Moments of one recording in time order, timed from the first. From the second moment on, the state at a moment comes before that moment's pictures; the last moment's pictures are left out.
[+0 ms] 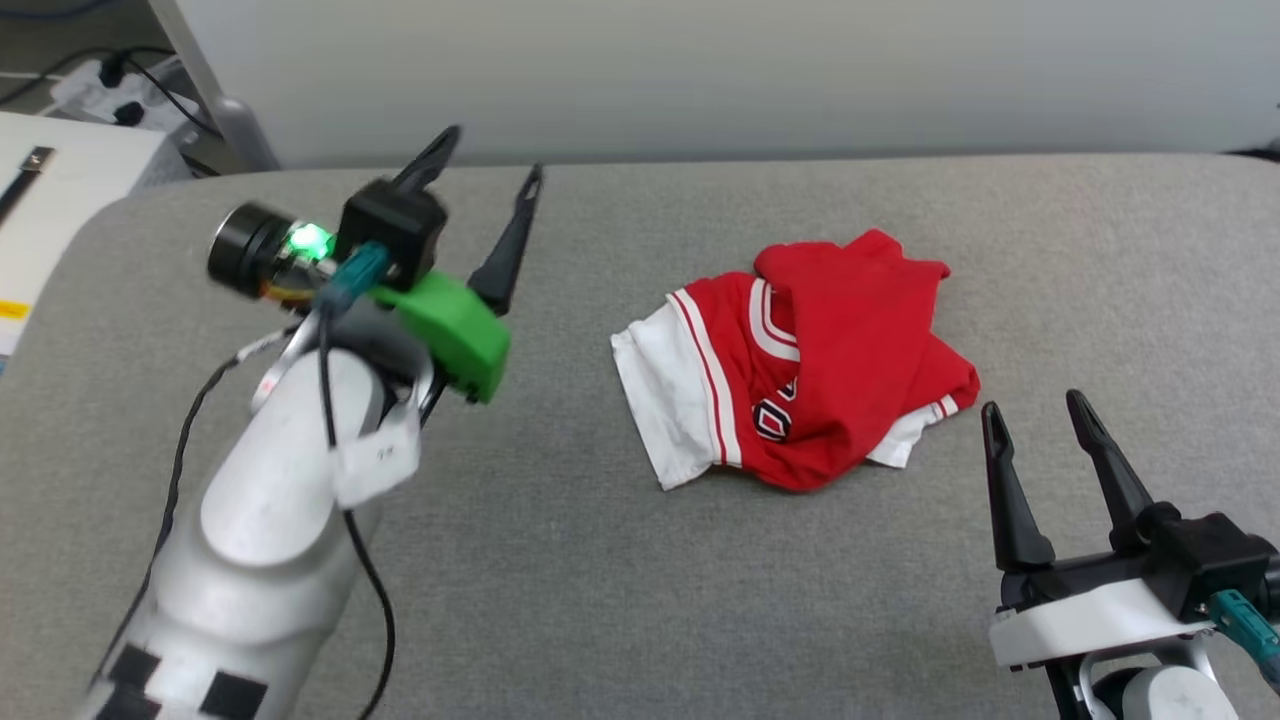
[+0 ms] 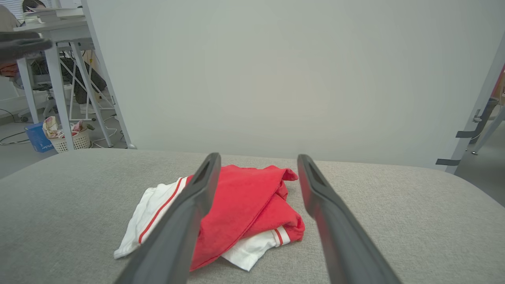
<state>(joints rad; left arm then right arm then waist) -0.67 0.29 -0.40 0.36 -0.21 -0.13 -0.10 0.02 -0.05 0.02 -0.06 0.10 0.13 -0.26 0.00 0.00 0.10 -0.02</state>
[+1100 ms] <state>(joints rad) -1.16 0.41 -1.17 0.63 -0.92 -0.13 0.71 -0.17 -0.05 0.05 -0.09 0.12 0.13 -0.26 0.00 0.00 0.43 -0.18</state>
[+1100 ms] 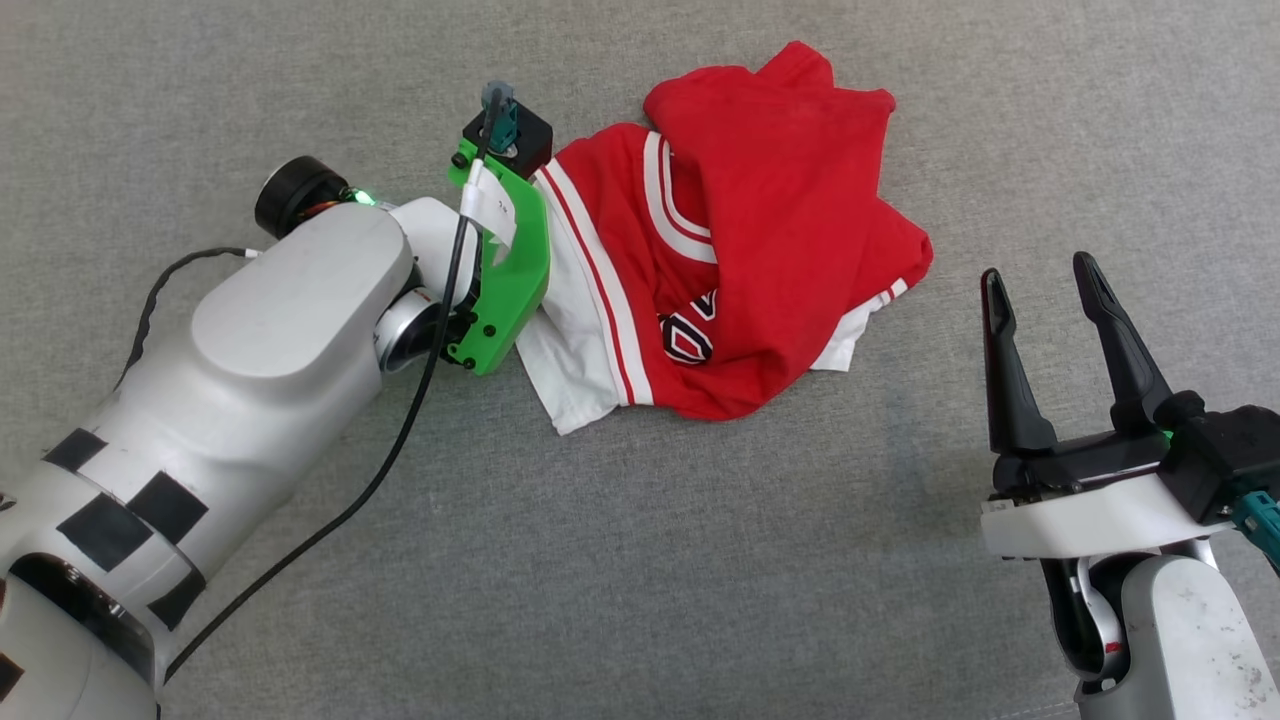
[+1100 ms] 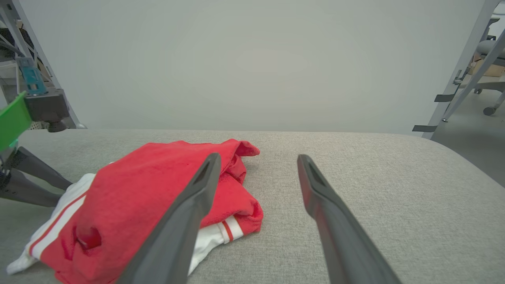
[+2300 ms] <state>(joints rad) -0.80 0.80 -1.11 0.45 -1.19 0.01 0.36 -0.11 -0.05 0.02 -0.06 0.10 0.13 -0.26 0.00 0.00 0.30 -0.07</state>
